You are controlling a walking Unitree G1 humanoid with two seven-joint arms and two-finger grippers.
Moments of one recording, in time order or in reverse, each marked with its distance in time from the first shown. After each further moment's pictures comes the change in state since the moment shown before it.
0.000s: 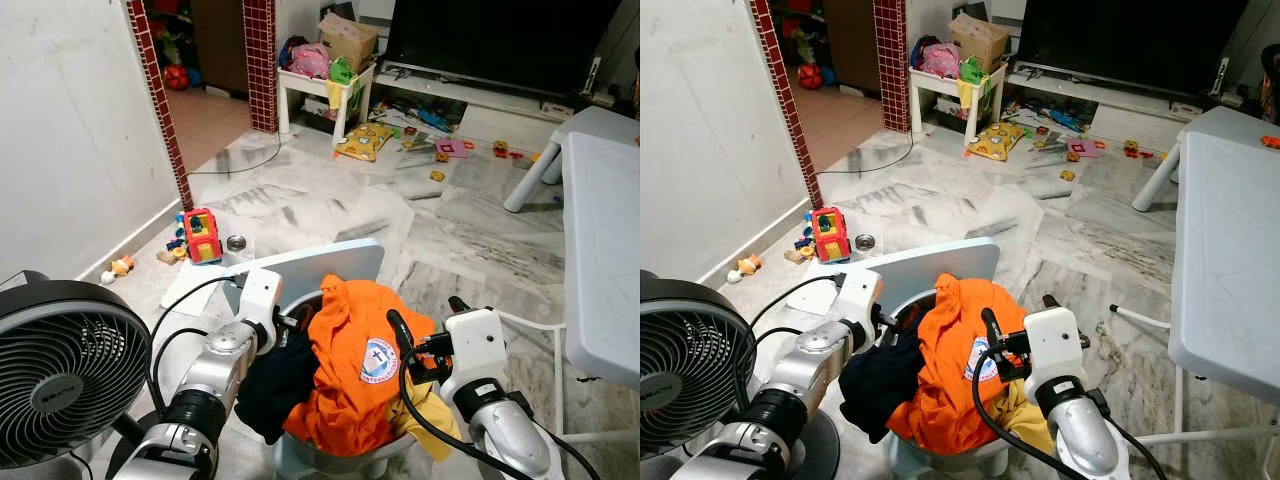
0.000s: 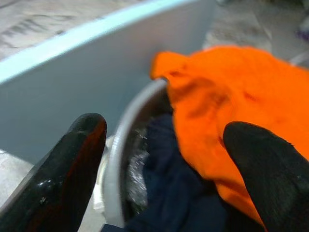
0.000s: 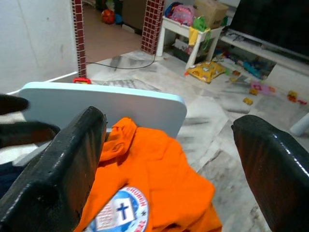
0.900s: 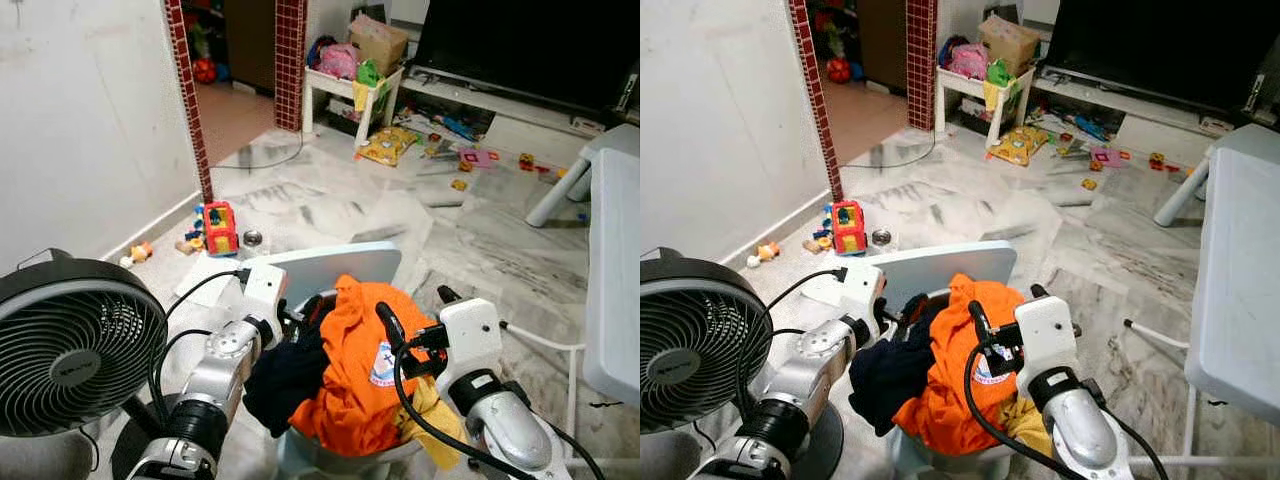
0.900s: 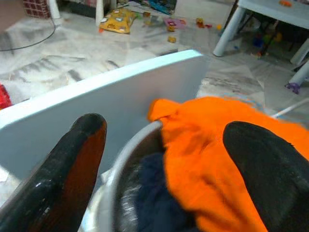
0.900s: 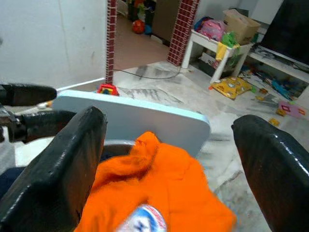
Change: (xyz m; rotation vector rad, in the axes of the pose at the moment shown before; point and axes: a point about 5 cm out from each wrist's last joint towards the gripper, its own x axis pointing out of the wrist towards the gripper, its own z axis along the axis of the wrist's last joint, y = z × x) left arm -0.006 -0.013 0.019 -0.036 -0.192 -0.042; right arm 0.006 0.003 0.013 -0.024 -0.021 0.058
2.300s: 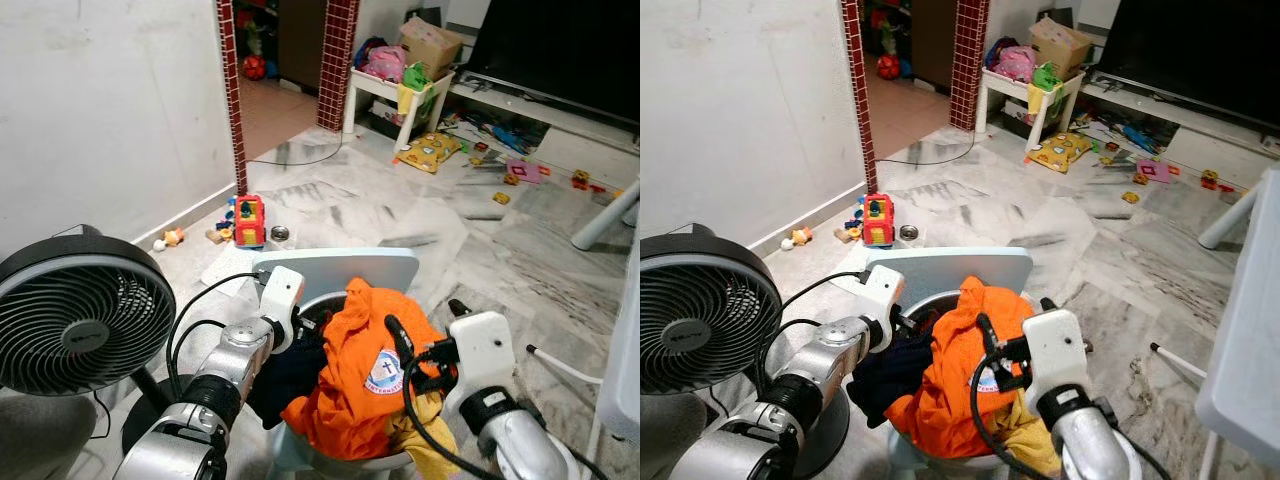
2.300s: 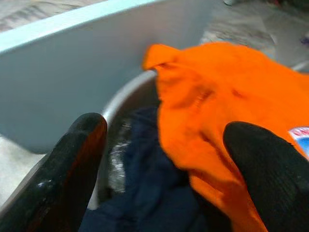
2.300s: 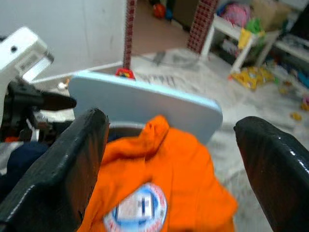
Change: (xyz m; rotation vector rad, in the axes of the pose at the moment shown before) left arm 0.019 -0.013 -0.014 0.072 0.228 -0.112; right arm -0.033 0.005 -0.003 0.028 0.095 -0.047
